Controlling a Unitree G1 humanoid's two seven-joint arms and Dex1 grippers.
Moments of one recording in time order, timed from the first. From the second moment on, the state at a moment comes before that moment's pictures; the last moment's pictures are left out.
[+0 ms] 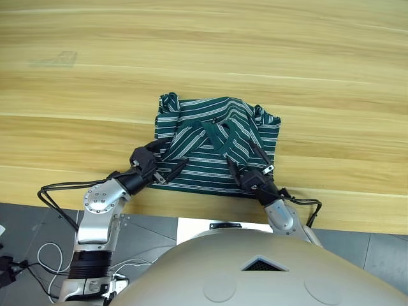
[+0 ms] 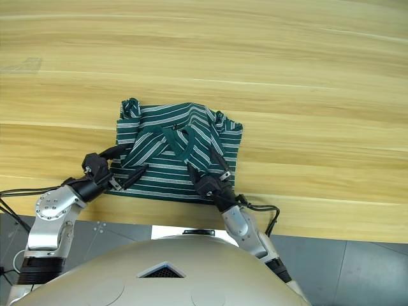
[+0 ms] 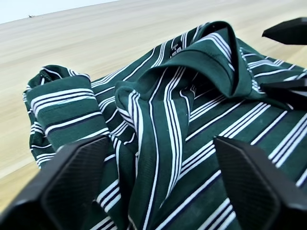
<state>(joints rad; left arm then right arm) 0.42 0.49 0.00 -0.16 -0.27 -0.05 -0.75 0.42 -0.20 0.50 -0.02 -0.50 -0.39 -0.07</state>
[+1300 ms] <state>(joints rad) 0.38 0.35 -0.02 -0.15 -0.31 -0.04 -0.69 0.53 -0.31 0.49 -0.17 -0.22 -0.43 0.19</state>
